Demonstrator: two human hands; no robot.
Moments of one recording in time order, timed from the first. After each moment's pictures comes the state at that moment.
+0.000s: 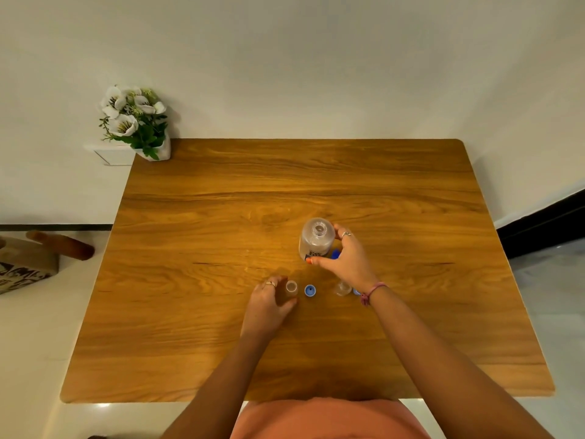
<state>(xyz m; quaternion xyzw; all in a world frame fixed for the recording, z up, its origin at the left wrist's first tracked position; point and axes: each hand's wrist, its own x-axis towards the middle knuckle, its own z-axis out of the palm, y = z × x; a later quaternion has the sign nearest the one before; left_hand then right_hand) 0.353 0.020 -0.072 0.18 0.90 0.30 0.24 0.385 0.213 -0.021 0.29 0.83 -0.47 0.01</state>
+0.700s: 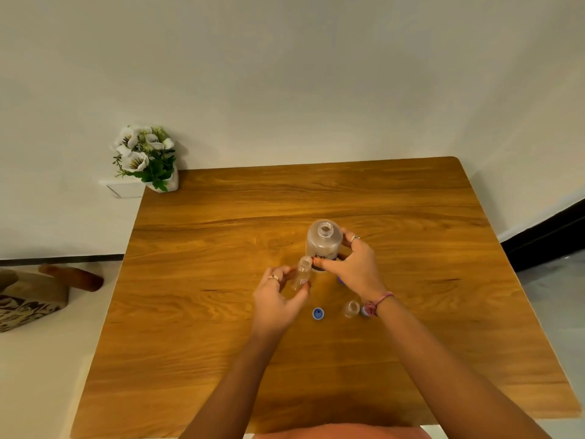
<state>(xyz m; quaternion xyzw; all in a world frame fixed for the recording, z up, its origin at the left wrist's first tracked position) 0.328 0.046 -0.016 0.18 0.84 0.49 0.13 0.370 0.213 0.010 0.31 0.77 -0.54 -0.11</state>
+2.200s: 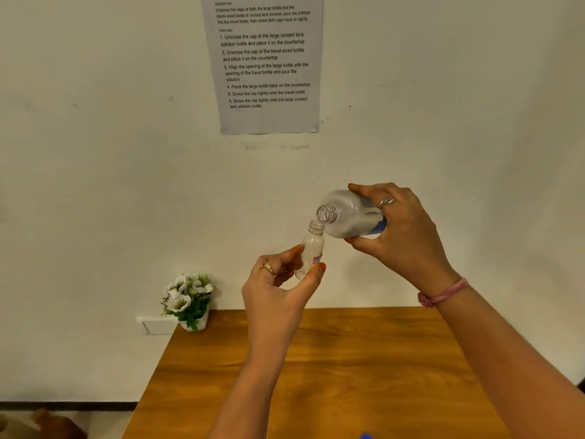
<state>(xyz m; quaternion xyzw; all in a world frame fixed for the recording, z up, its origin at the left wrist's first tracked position) 0.270 0.089 0.252 0.22 0.68 0.70 -0.09 0.317 0.269 0.303 0.05 0.89 -0.15 -0.42</state>
